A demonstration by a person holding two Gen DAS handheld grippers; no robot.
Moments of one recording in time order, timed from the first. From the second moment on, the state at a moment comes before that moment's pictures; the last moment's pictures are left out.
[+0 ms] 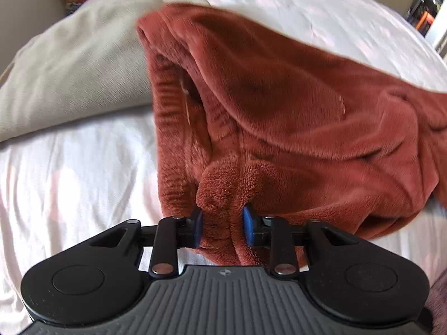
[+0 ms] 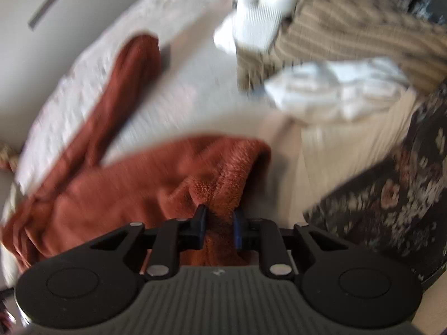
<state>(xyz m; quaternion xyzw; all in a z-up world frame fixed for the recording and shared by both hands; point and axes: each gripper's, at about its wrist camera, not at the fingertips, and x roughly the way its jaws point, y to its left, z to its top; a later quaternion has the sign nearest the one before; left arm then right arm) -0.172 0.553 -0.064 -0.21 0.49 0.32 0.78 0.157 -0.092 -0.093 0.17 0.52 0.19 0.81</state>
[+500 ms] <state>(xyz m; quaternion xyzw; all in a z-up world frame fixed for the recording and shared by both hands) -0.234 0.556 0.037 -0.23 0.42 0.38 0.79 0.213 -0.100 0.059 0.19 0.38 0.14 0.90</state>
